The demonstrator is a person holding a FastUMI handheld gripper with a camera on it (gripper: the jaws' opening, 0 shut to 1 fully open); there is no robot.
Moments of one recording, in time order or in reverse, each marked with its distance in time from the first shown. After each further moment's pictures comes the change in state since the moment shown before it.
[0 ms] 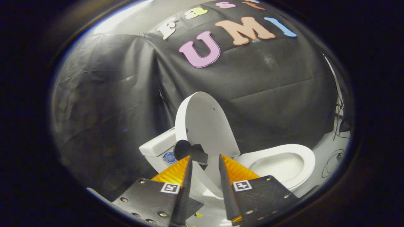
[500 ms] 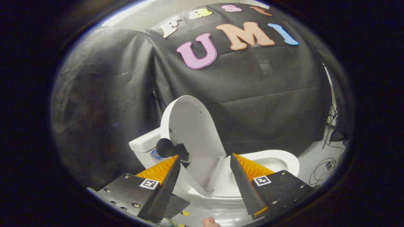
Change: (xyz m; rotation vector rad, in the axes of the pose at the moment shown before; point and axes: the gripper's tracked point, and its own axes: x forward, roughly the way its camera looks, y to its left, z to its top) arm -0.030 -0.039 0.016 -0.085 -0.026 -0.100
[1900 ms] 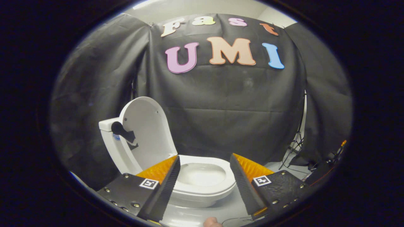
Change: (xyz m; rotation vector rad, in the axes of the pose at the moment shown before) arm -0.092 -0.138 0.034 -0.236 -0.066 -0.231
